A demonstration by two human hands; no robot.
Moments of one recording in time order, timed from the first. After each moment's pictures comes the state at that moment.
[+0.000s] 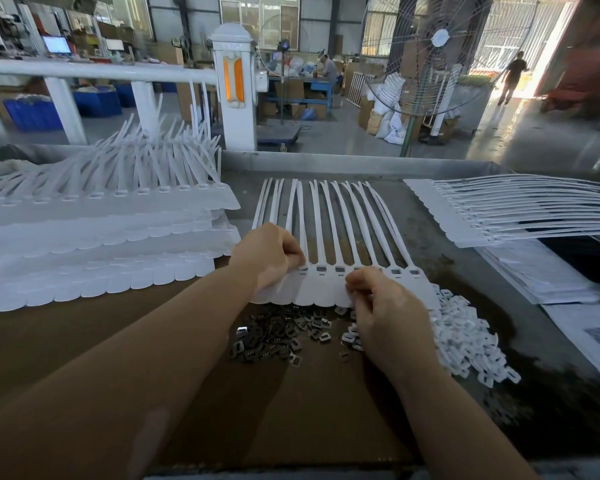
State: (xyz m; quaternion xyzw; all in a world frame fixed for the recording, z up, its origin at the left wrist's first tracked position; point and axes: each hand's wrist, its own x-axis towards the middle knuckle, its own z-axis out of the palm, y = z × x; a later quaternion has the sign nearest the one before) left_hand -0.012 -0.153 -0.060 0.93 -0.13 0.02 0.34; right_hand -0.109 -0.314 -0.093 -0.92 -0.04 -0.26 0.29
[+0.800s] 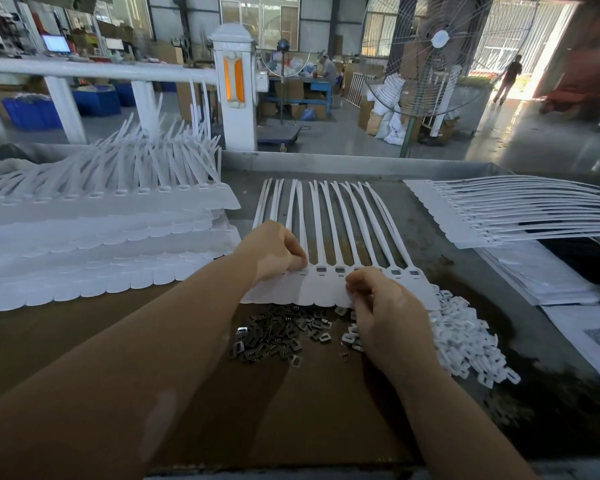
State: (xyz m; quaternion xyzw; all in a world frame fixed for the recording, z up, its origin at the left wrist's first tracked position) left_hand -0.006 -0.154 -0.052 0.92 -0.14 -0.04 0.37; right_hand -0.107 -0.314 -0.094 -0.92 -0.04 -0.27 0.28
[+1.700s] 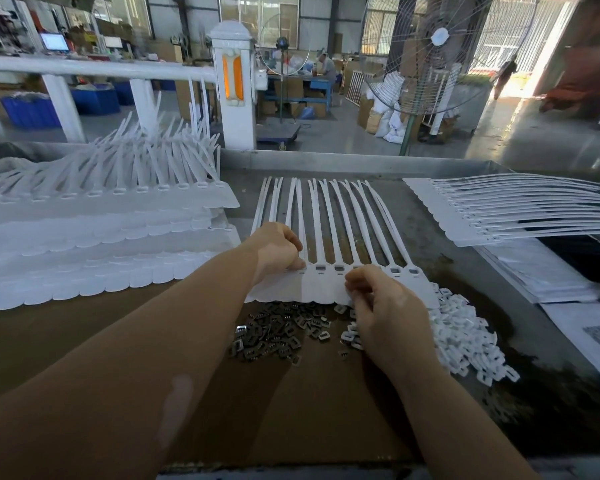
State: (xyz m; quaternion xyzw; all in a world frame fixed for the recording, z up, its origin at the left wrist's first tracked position) left_hand -0.005 -0.161 -0.049 0.89 -0.04 -0.11 0.44; right_hand -0.109 -0.311 -0.091 -0.92 -0.03 -0.27 0.28
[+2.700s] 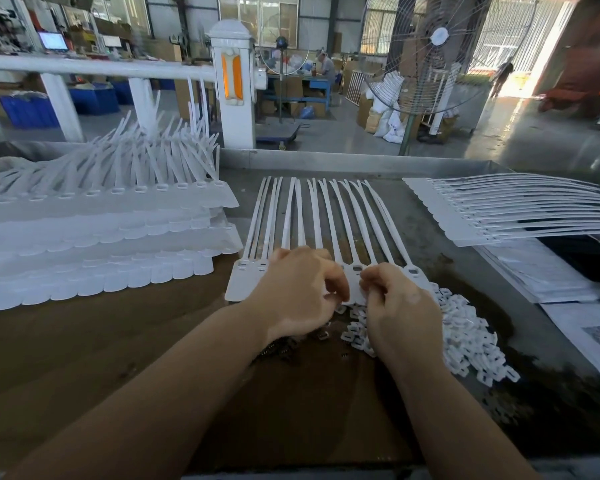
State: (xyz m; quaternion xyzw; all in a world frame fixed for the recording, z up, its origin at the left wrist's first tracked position) left_hand -0.070 -0.176 -0.054 0.91 -0.32 0.07 0.24; right_hand -0.114 -0.311 -0.084 -0.91 0.05 -0.28 0.30
